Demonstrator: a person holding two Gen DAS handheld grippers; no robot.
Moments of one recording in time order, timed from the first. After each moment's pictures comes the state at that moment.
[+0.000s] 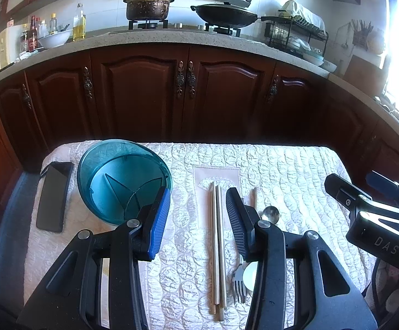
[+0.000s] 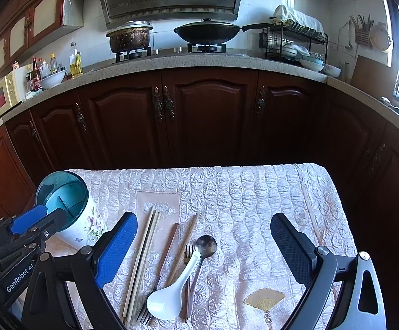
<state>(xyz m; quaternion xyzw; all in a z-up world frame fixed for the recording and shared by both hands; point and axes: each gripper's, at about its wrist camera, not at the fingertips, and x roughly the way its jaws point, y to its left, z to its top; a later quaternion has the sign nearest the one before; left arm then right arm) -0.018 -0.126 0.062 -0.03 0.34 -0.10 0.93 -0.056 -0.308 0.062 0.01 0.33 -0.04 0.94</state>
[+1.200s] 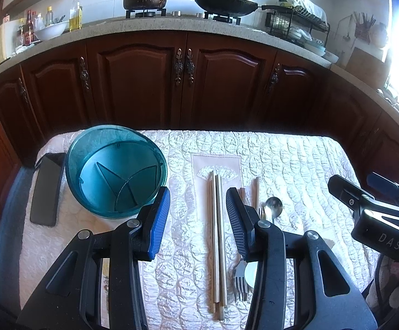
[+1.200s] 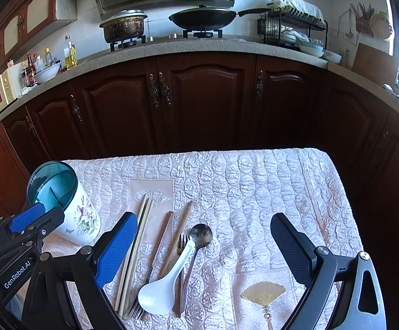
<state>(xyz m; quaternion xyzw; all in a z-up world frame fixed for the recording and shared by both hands) -0.006 -0.130 0.046 -0.02 0.37 -0.10 0.92 -0.047 -0.324 0.040 0.02 0.36 -0.04 0.93</state>
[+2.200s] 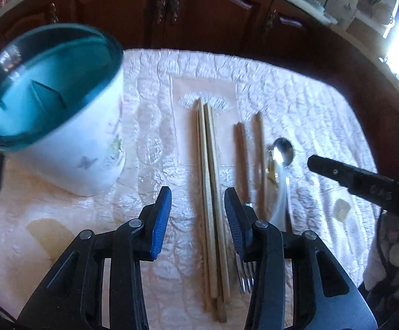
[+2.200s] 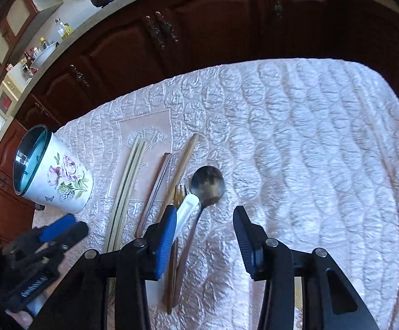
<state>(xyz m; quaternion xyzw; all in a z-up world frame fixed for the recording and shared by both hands) 0.025 -0.150 -0.058 -0.03 0.48 -0.15 0.86 0.004 -0.369 -0.078 0.12 0.48 0.06 0.87</state>
